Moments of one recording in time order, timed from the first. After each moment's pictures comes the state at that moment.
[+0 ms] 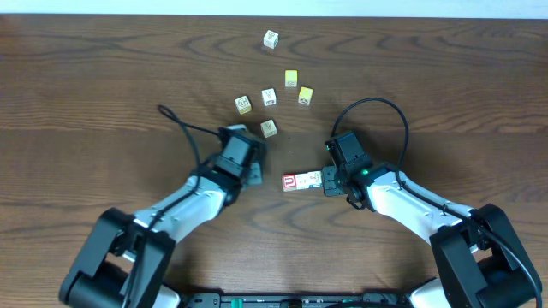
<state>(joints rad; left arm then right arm) -0.48 1.61 0.72 -0.13 -0.12 -0.59 0.49 1.64 0.76 -0.31 0.06 0.35</state>
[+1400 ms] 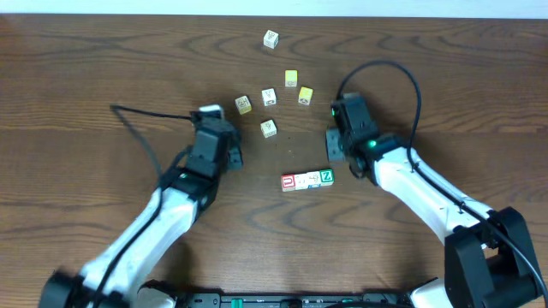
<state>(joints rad) -0.39 1.31 0.72 -0.16 -0.22 -0.45 0.43 1.65 1.04 -0.38 0.21 0.26</state>
